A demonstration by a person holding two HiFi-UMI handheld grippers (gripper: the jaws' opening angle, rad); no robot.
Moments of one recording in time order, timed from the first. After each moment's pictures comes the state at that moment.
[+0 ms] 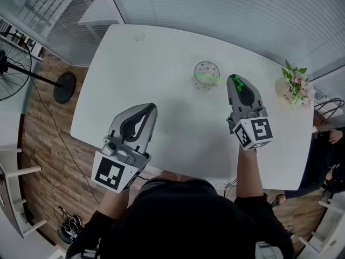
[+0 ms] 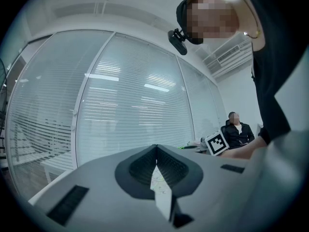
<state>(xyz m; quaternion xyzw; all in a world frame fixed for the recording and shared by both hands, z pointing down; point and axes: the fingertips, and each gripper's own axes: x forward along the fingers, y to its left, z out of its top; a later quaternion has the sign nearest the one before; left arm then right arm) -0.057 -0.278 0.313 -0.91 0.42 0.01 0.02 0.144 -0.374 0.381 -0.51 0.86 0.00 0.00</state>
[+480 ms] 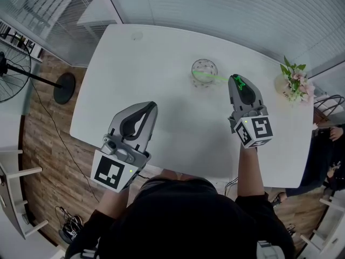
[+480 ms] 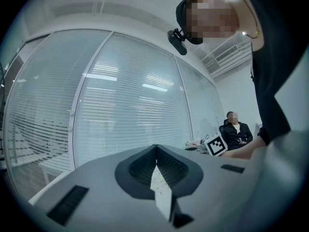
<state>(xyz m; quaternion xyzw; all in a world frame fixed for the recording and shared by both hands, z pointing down) -0.049 -0.275 0.310 -0.91 0.41 0.01 0.02 0.160 -0.370 0.394 -0.52 0.85 -0.01 -0.01</state>
